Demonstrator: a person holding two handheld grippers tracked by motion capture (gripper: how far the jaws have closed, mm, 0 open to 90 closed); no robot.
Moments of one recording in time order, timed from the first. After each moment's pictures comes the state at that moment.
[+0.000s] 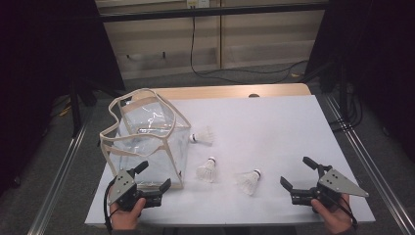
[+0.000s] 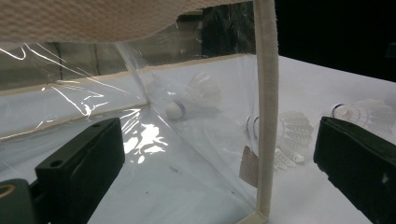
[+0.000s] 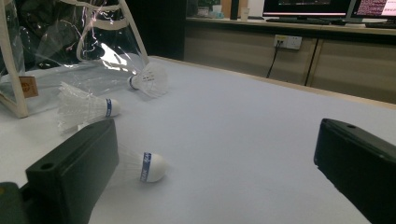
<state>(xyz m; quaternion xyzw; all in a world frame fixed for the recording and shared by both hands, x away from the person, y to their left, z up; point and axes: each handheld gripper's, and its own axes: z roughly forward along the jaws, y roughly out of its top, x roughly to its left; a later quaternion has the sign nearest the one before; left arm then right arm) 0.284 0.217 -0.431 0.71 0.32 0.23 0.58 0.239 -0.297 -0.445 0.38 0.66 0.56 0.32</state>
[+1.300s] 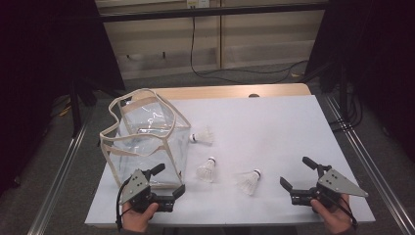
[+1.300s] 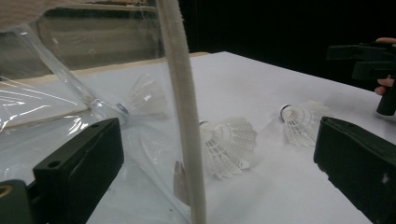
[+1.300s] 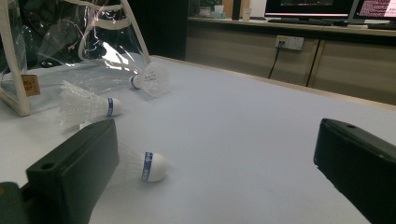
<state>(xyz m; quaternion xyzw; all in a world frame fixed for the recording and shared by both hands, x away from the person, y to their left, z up) 0.281 0.185 -0.430 0.72 0.28 0.17 0.61 0.240 -0.296 -0.445 0.38 0.67 0.56 0.32</state>
